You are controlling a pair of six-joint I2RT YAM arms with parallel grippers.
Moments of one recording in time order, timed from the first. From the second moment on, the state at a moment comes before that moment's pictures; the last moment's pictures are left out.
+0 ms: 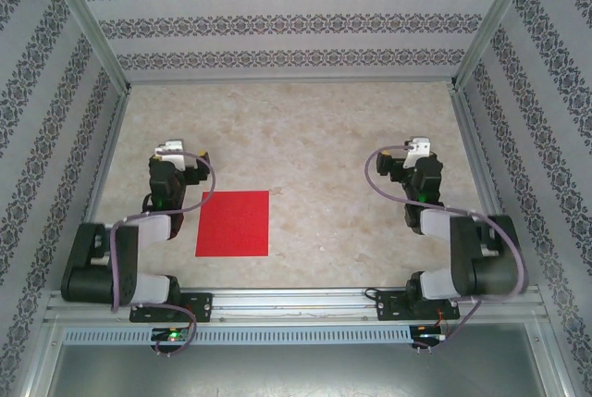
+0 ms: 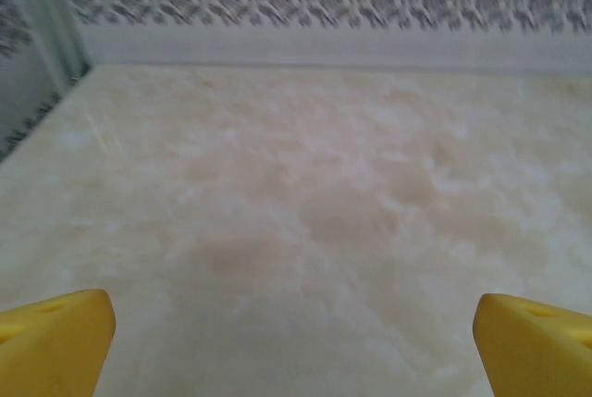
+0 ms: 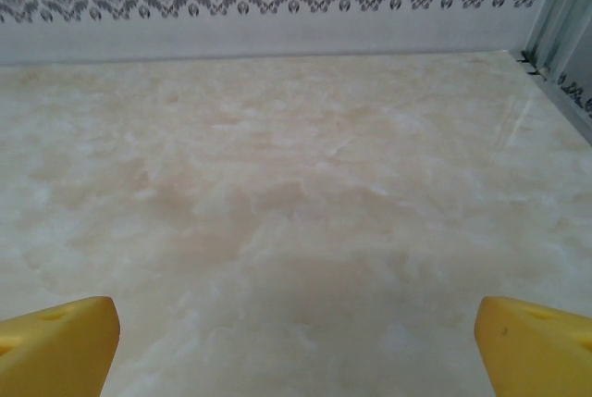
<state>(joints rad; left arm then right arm) 0.00 1.31 0.36 0.69 -0.13 -0.06 -0.01 1.34 0.37 0.68 -0.02 0.06</state>
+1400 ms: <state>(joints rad) -0.29 1.21 0.56 -0.46 0.48 -0.57 0.41 0.93 0.46 -0.22 -0.16 0.75</state>
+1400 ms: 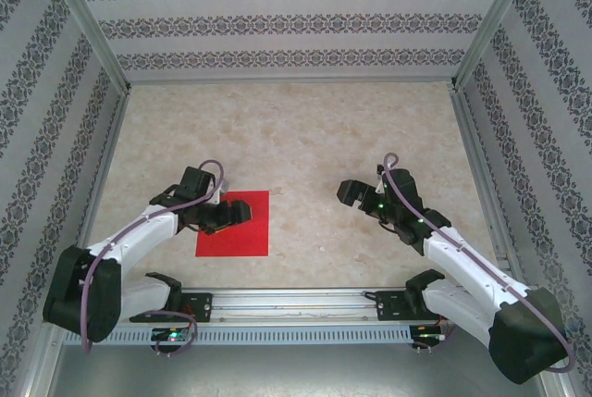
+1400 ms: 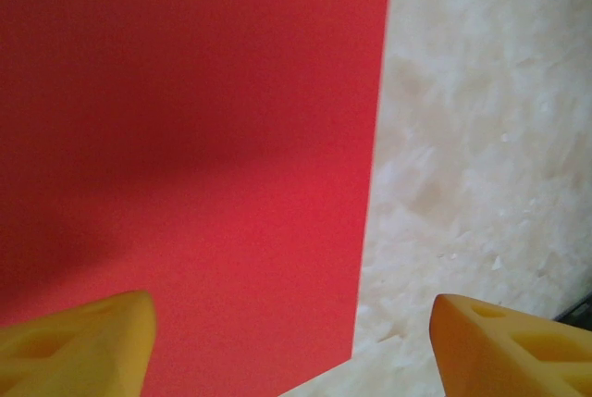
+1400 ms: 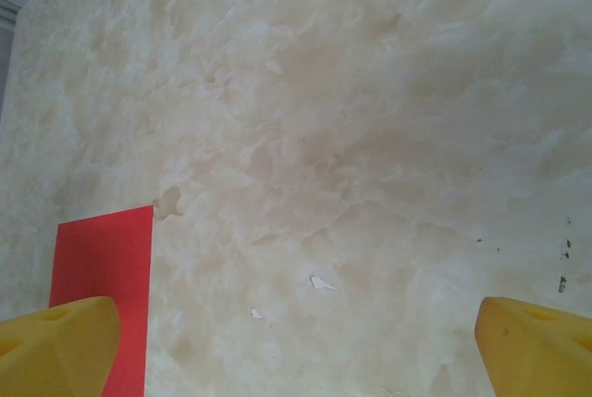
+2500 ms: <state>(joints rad) -0.55 1.69 0.75 0.06 0.44 -0.79 0.43 0.91 0.46 -0.23 -0.02 0.79</state>
